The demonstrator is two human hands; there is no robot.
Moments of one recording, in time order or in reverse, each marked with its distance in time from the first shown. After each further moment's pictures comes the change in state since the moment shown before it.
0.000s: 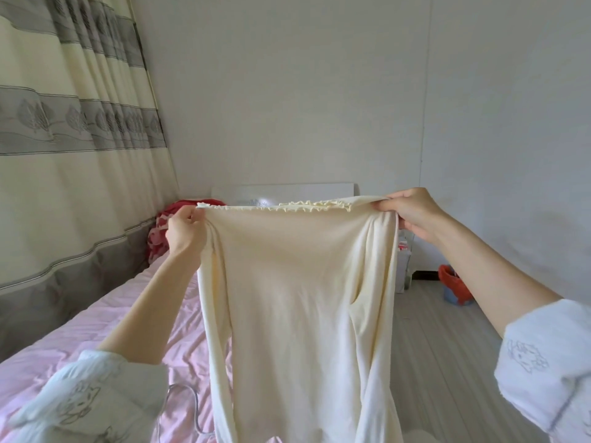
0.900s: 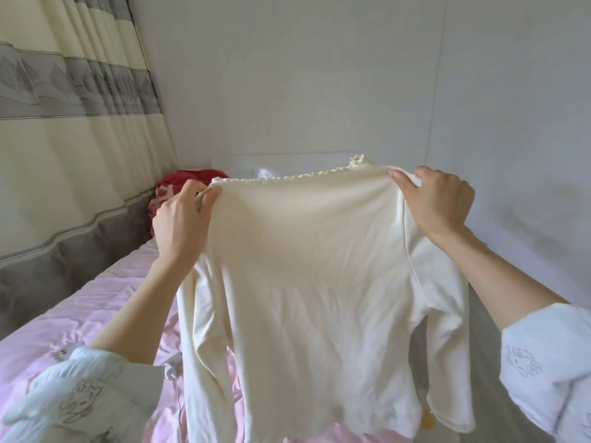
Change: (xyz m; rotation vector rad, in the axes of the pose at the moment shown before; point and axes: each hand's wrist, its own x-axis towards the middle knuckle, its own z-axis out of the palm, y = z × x) left_hand 0.004 -0.041 -0.033 0.409 0.080 0.546; right_hand -0.009 0.038 0.040 -0.922 0.603 -0.487
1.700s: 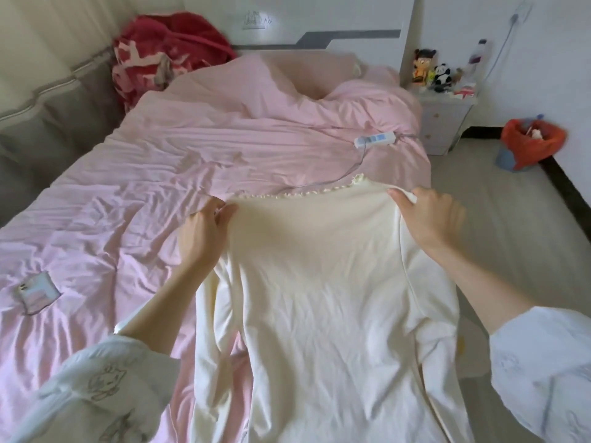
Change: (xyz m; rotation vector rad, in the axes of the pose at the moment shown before) left_hand -0.059 -0.233 0.312 0.143 -0.536 -0.322; right_hand -0.109 0.072 0.386 -0.127 -0.574 0.174
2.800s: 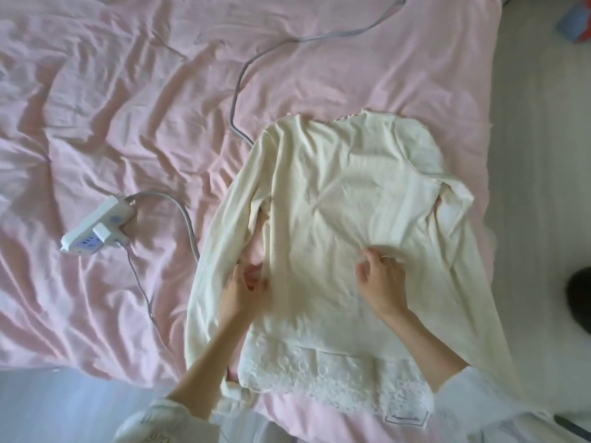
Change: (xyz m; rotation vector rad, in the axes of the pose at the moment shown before) left_hand -0.197 -0.170 0.162 -0.147 -0.571 -0.598; right_hand -0.248 0.027 0.215 -0.013 -0.658 0.096
